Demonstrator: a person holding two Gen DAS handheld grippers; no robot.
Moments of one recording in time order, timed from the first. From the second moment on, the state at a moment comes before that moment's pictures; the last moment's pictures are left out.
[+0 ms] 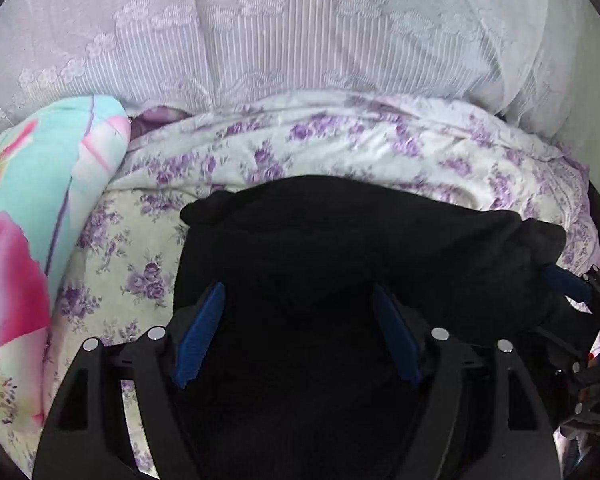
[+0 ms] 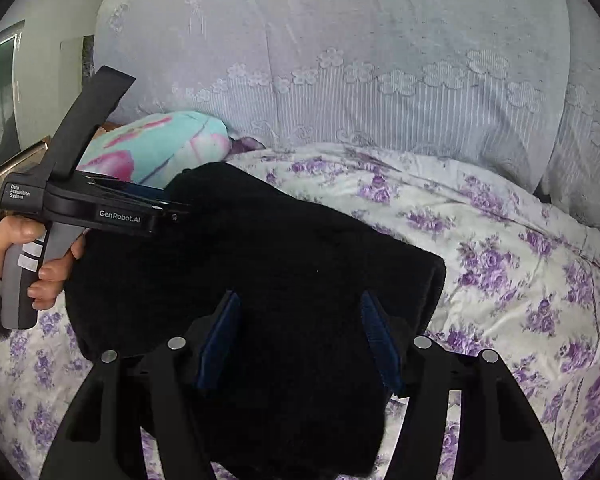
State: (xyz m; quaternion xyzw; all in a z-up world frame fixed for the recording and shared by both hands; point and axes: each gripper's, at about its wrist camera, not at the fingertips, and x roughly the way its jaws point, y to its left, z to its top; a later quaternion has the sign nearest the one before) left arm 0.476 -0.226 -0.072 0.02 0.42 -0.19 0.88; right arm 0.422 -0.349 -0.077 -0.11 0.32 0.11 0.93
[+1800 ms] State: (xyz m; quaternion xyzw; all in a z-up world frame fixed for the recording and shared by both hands) left arm 0.049 -0.192 0.108 0.04 0.32 -0.07 0.94; right arm 0.017 -0.361 0.033 0.03 0.24 0.09 0.97
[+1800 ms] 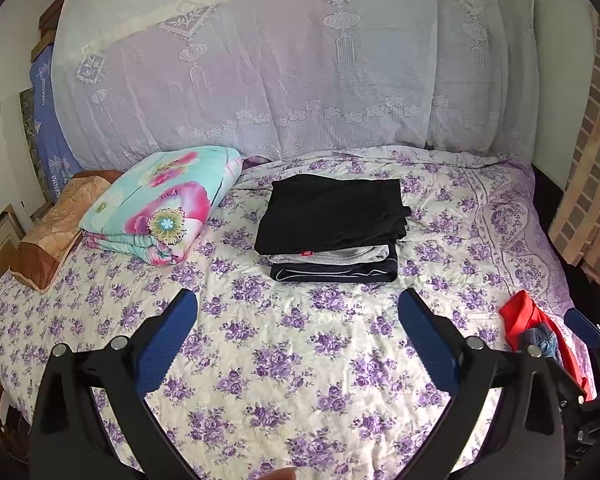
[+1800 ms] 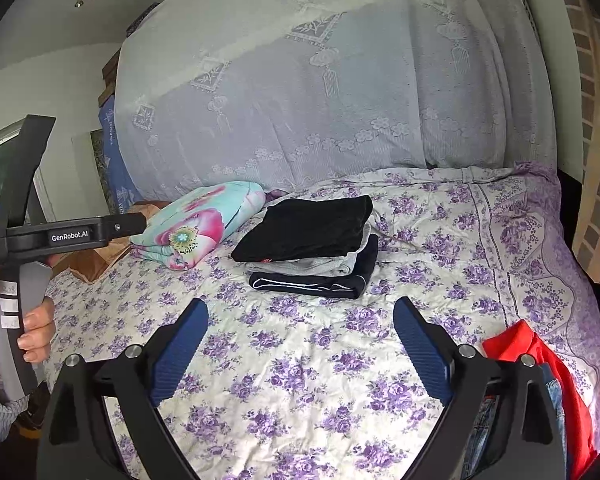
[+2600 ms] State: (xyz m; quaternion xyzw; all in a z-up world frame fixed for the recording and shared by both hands) left arm 0.058 -0.206 0.121 0.04 0.32 -0.08 0.94; right arm 0.018 -0.354 0.044 0.01 0.23 0.10 0.97
